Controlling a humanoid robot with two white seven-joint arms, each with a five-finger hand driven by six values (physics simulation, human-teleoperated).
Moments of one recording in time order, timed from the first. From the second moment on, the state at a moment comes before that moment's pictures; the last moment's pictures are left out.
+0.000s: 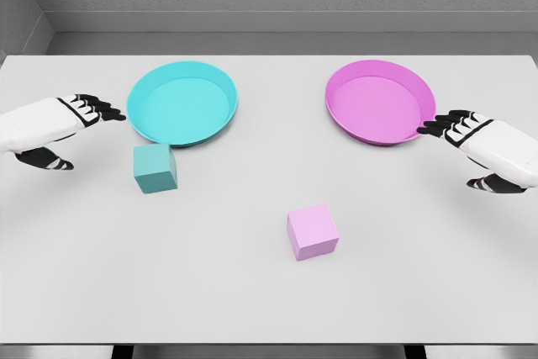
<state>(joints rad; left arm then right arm) -0.47 1.04 -0.59 -1.41 -0.37 -0.61 -0.22 -0.06 -1.14 0.36 -1.75 0.39 -0.36 0.01</state>
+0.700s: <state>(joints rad) -0.62 0.98 -0.64 -1.60 -0.69 -0.61 -0.21 -0.69 -0.93 1.02 -1.76 0.39 -0.58 0.26</state>
